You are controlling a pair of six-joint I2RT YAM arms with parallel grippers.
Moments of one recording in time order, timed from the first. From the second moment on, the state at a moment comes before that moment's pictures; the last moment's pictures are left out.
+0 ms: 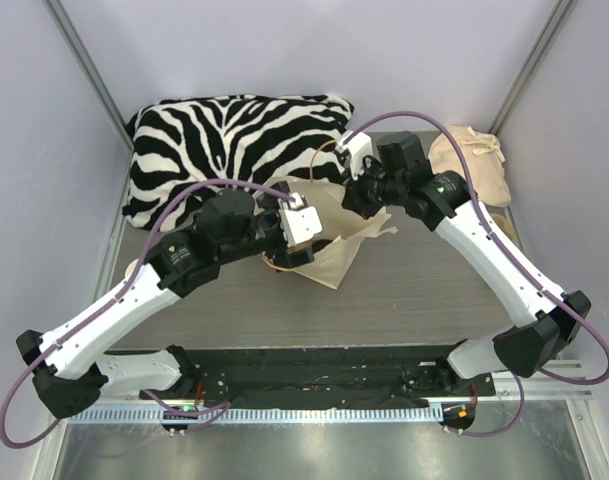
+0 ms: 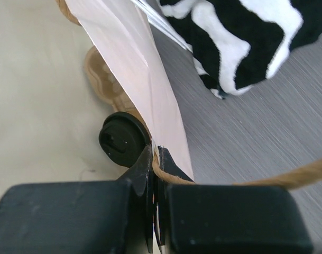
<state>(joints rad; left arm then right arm) -0.92 1.11 1.26 -0.52 0.10 0.56 0.59 1.41 1.55 -0.77 -0.21 -0.18</state>
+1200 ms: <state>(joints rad) -0.80 1.49 1.66 -0.29 -0.19 0.13 0.38 1.50 1.65 -0.85 -0.32 -0.28</state>
